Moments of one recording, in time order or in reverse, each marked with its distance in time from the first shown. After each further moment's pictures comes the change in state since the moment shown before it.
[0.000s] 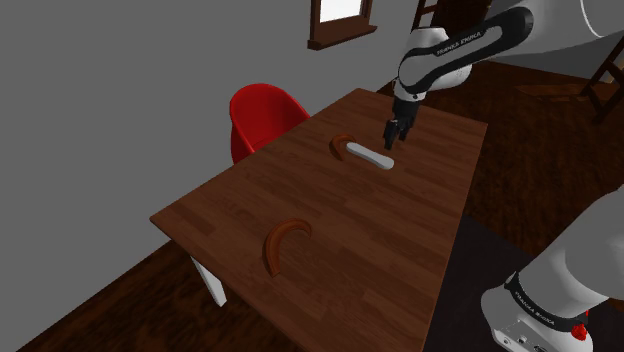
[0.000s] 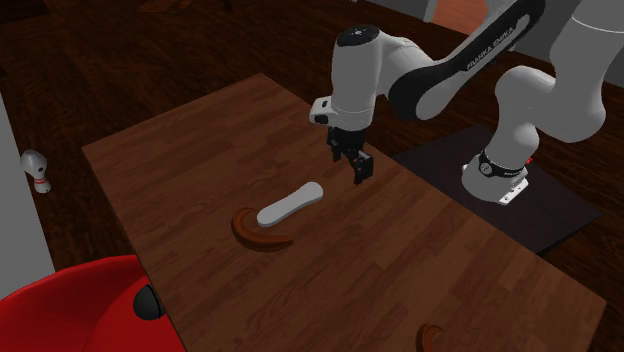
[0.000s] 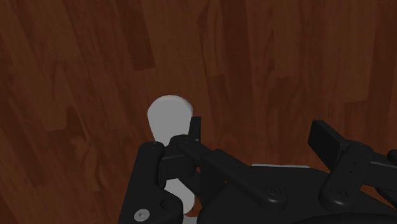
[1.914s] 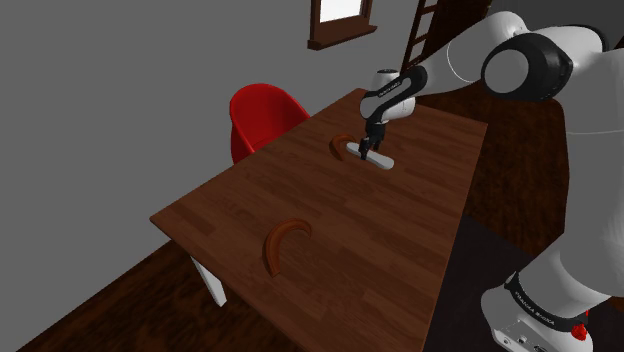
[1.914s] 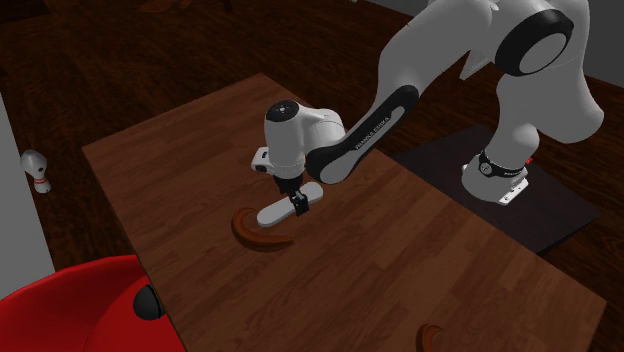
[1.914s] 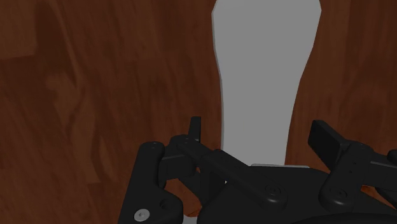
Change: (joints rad) arm -0.070 0.611 0.006 0.467 0.061 0.173 -0.119
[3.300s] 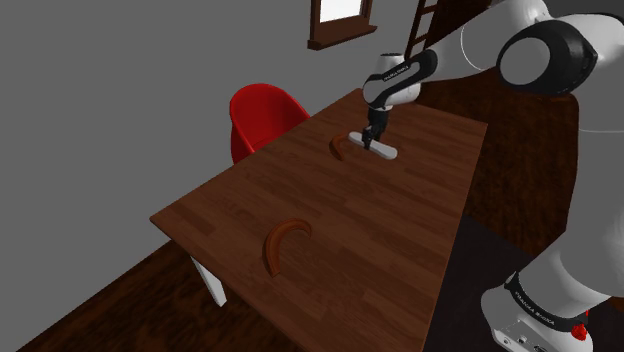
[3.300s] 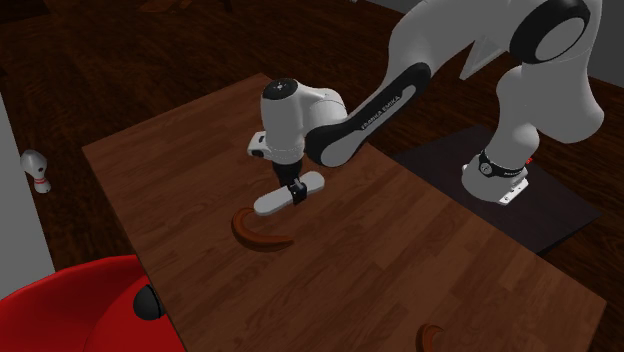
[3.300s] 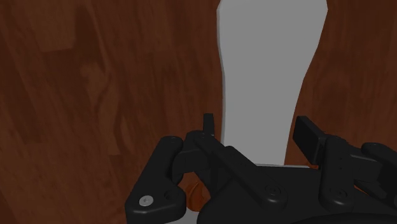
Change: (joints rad) arm 0.006 -0.082 -0.010 0.012 -0.013 -0.094 0.006
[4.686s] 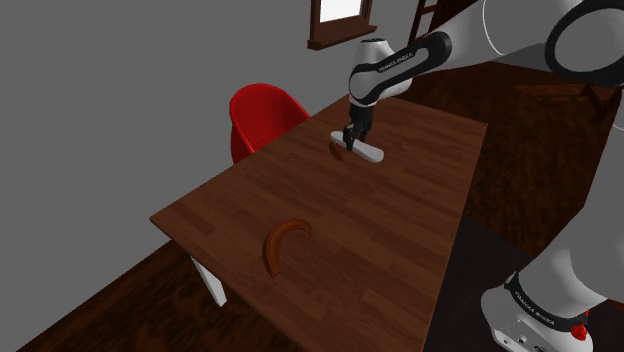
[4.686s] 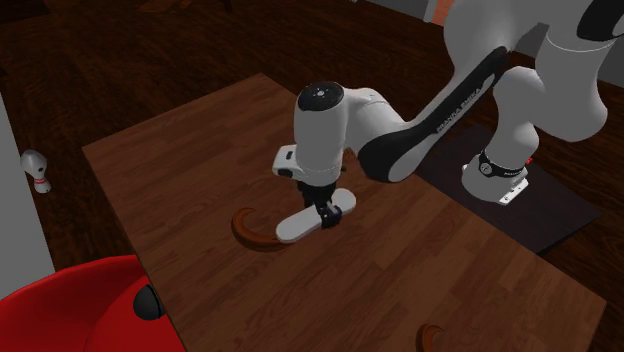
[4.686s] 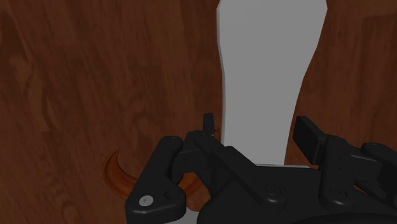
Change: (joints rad) arm 0.164 -0.196 0.042 -0.145 -0.052 -0.051 0.224
